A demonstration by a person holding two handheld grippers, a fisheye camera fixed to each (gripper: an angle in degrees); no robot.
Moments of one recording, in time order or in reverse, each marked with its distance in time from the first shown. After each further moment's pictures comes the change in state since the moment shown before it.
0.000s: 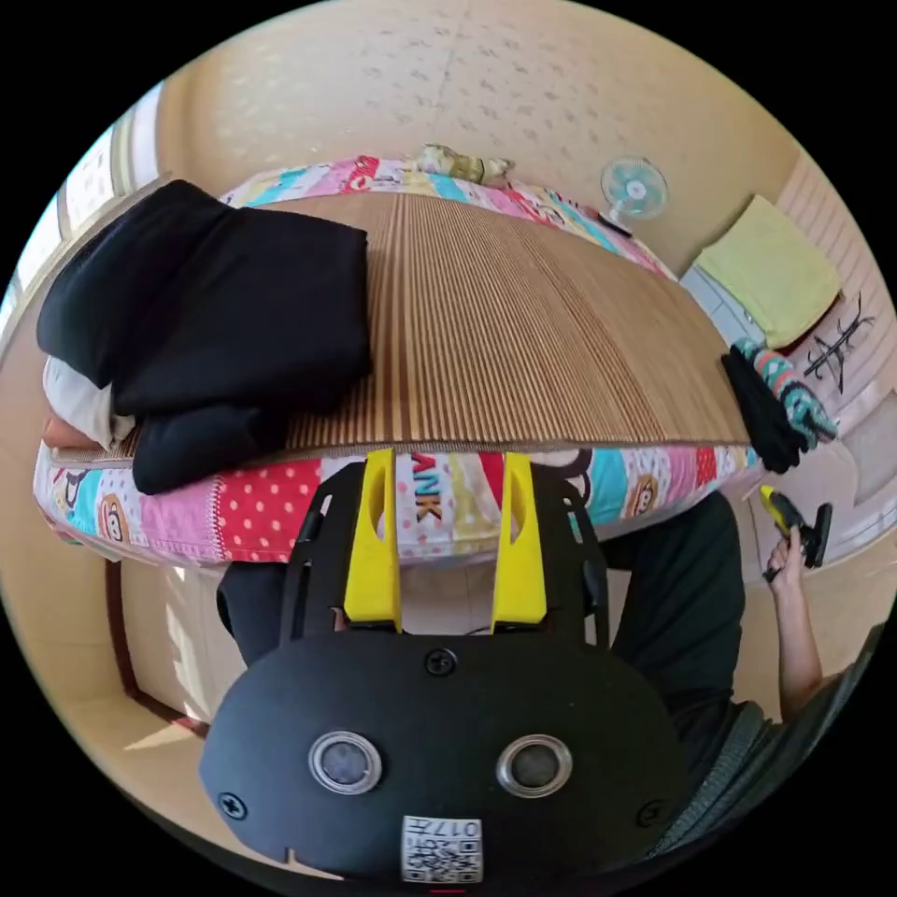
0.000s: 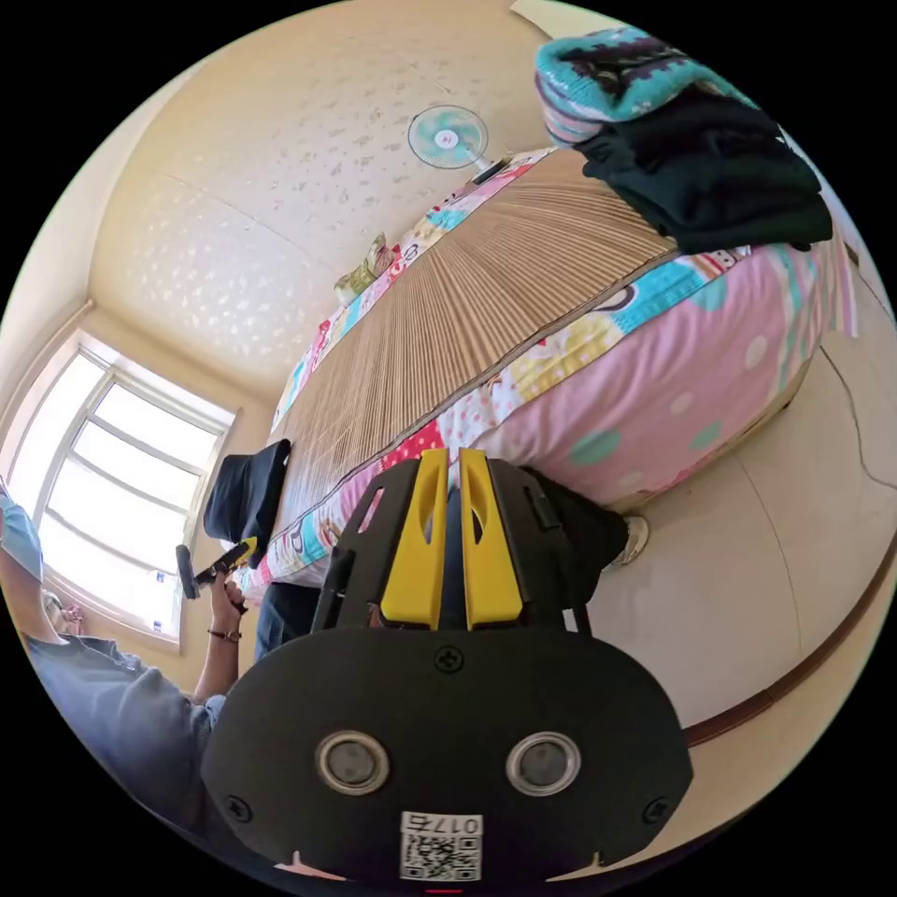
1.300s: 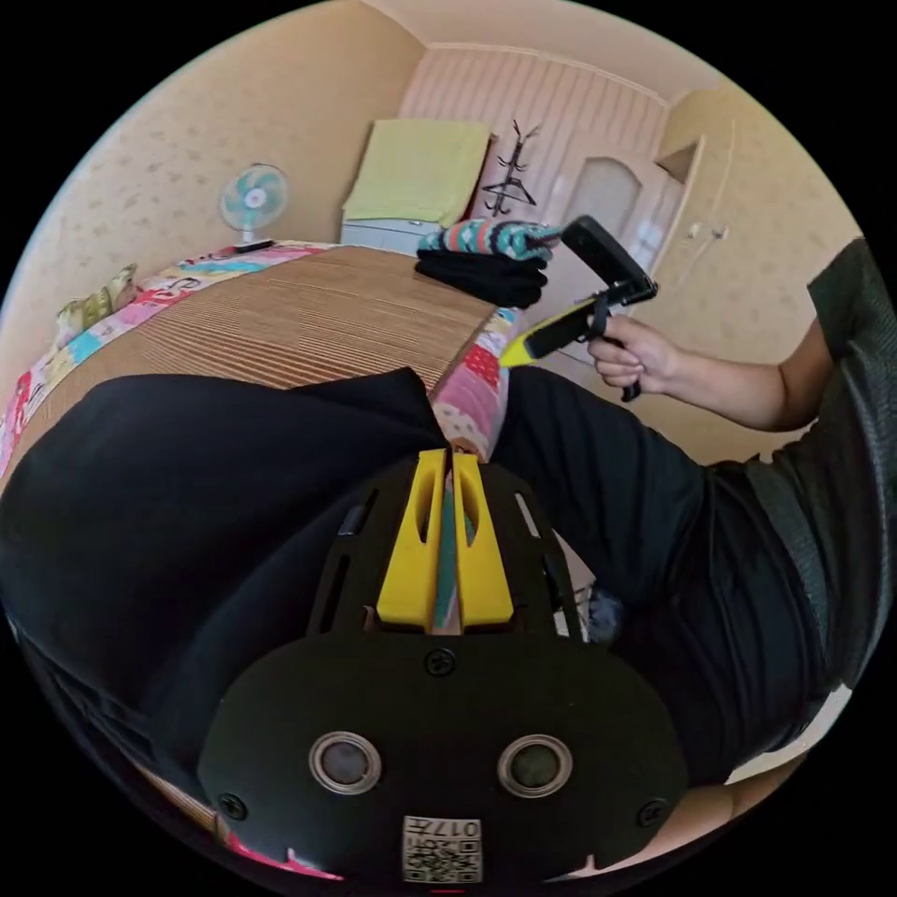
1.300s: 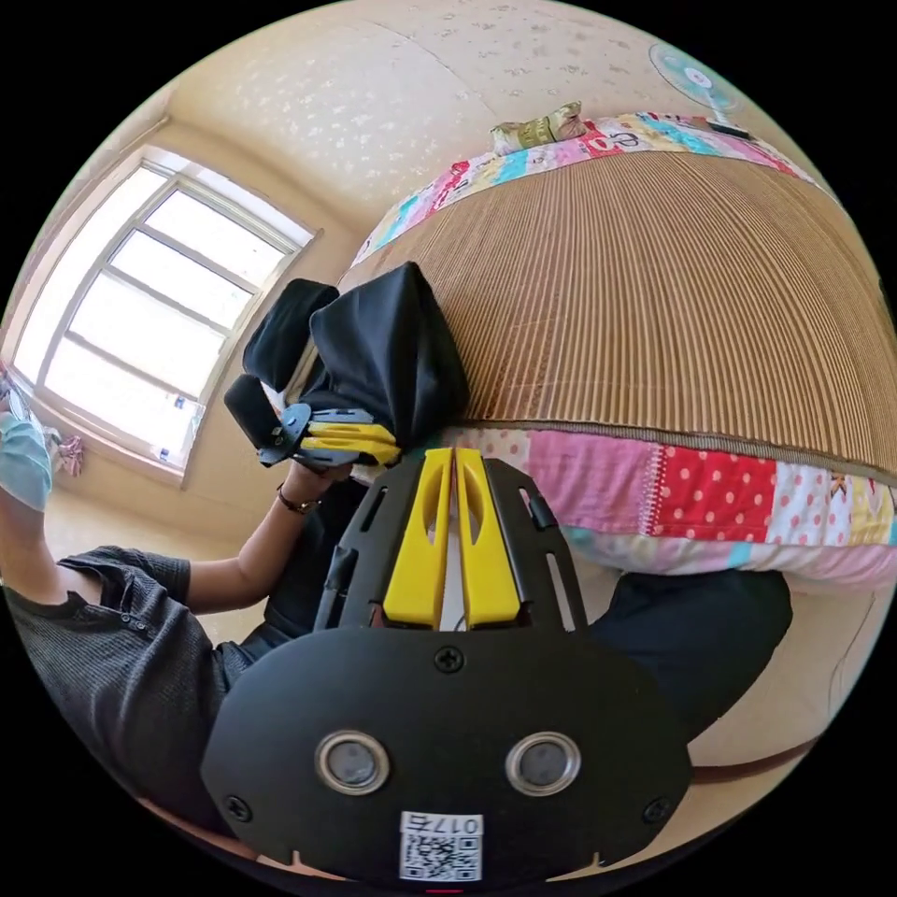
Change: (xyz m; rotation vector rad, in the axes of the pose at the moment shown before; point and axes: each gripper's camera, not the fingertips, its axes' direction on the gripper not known) left arm 0.196 0.066 0.088 -0.077 0.604 0.951; right arm 0.020 0.176 0.374 -0.413 -0.082 -0.421
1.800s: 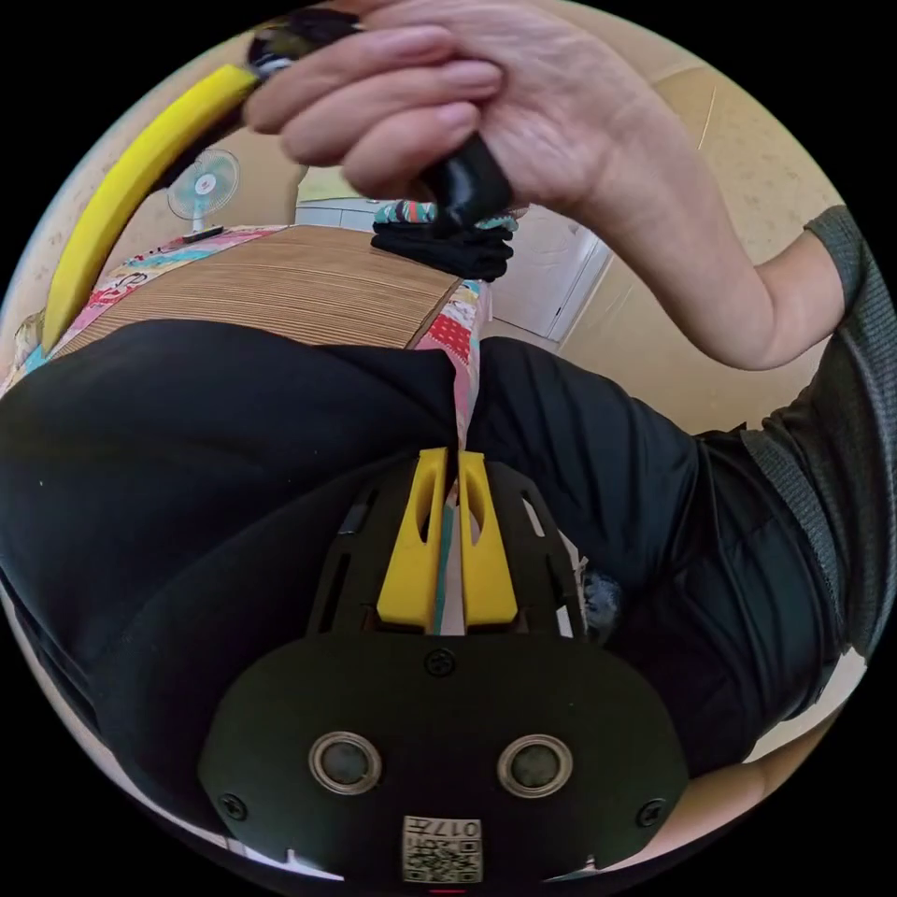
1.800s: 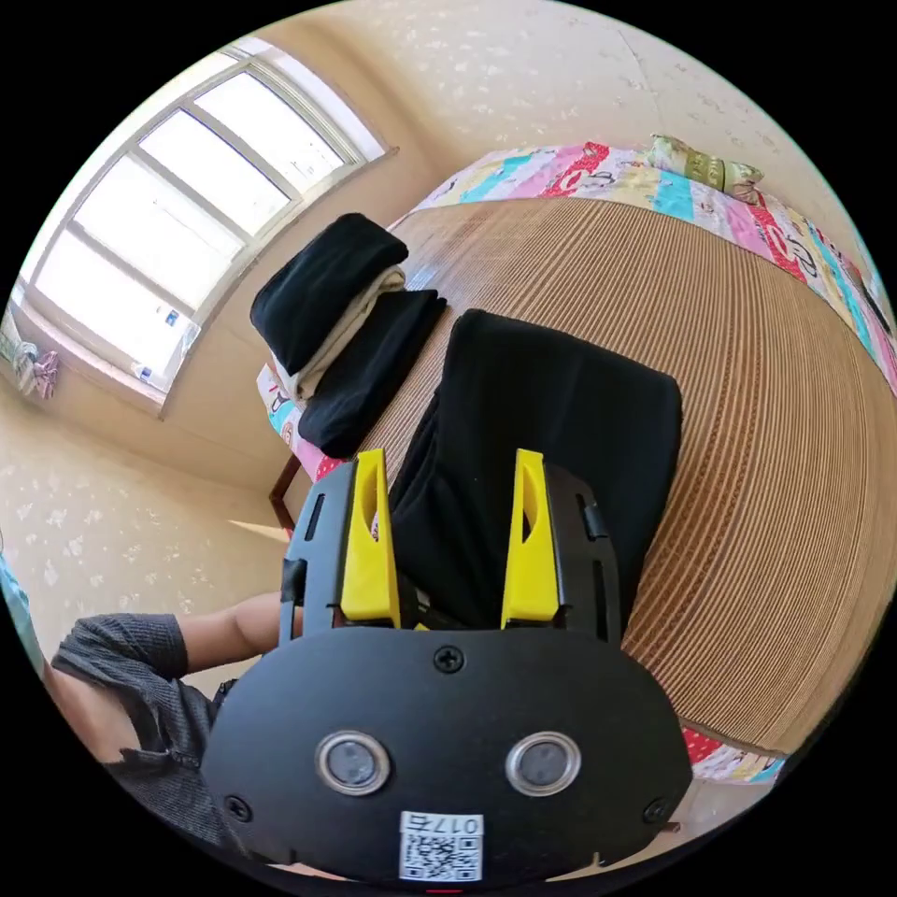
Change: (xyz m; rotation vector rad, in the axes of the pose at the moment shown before) left arm -0.004 -0.015 -0.015 -0.006 0.094 0.036; right arm -0.103 -0.155 0.220 -0.219 0.078 -0.286
